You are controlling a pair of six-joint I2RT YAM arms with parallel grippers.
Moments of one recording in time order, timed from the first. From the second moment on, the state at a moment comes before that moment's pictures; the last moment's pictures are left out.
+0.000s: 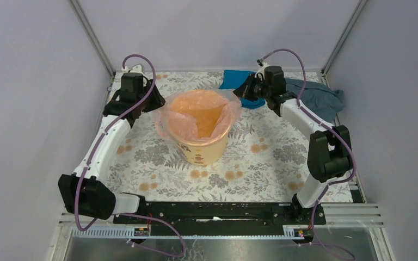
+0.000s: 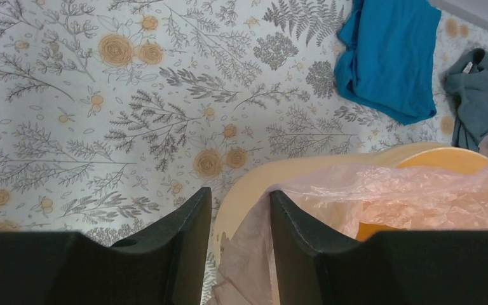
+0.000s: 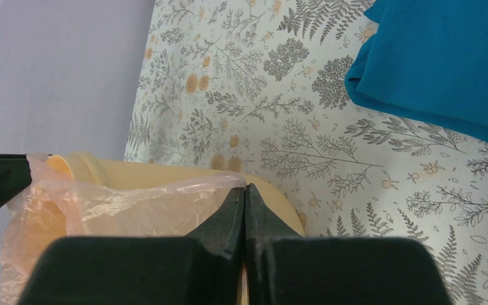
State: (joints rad) left arm -0.17 1.32 1.28 -0.59 0.01 -0.47; right arm 0.30 1.72 1.30 -0.04 -0.44 0.63
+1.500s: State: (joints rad) left arm -0.10 1.19 0.71 -0.20 0.25 -0.71; right arm 0.31 1.78 1.20 0.05 -0.44 0.69
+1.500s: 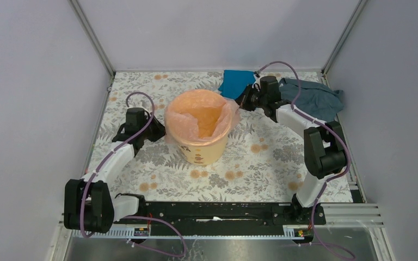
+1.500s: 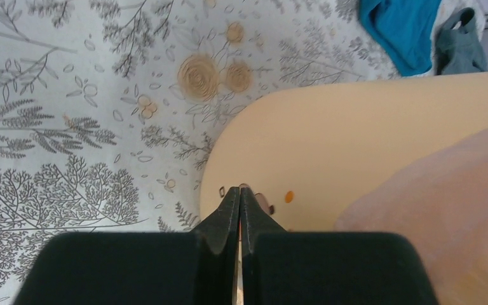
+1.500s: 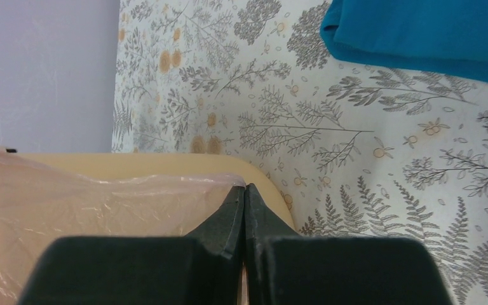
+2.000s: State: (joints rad) left arm -0.03 0.91 0.81 -0.54 0.10 -0.70; right arm 0.32 1.73 1.20 -0.01 -0.41 0.65
